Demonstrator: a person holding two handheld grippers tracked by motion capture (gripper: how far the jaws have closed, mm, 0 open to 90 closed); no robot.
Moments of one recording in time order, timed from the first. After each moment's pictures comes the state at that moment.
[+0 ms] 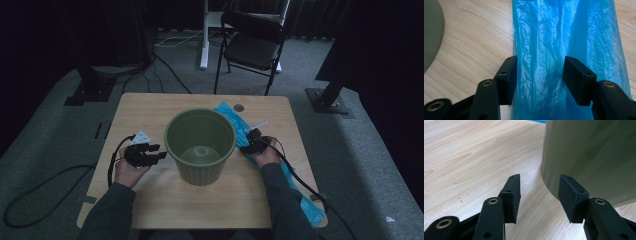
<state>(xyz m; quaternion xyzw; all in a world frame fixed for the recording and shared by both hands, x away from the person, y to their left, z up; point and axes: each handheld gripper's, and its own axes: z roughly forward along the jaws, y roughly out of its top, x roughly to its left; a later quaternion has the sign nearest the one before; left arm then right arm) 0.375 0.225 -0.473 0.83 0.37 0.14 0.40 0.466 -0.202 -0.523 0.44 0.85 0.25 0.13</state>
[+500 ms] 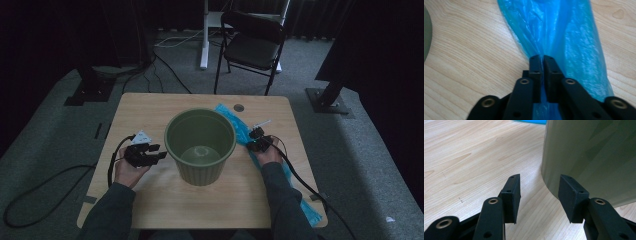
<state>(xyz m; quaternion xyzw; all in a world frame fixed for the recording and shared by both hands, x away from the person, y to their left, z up) 0.375 0.225 -0.473 0.83 0.37 0.14 0.40 0.469 -0.211 -0.521 0.47 0.84 0.25 0.13</state>
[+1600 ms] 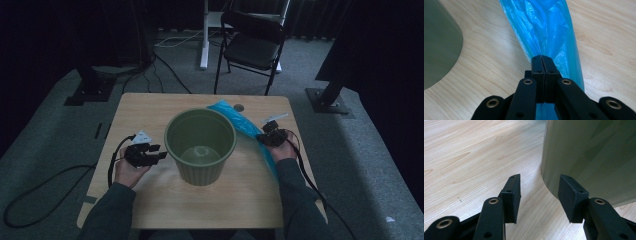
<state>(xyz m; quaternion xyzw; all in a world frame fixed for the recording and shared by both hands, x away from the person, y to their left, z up) 0.376 0.225 -0.474 0.83 0.37 0.14 0.39 0.453 -0.244 -0.465 0.44 0.84 0.30 0.15</state>
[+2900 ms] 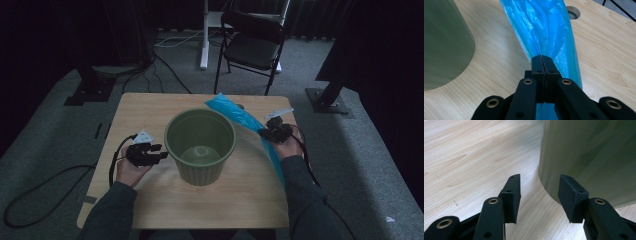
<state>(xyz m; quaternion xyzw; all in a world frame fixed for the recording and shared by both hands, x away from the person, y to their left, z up) 0.378 0.221 -0.475 0.83 0.37 0.13 0.40 0.441 -0.247 -0.429 0.40 0.84 0.31 0.18</state>
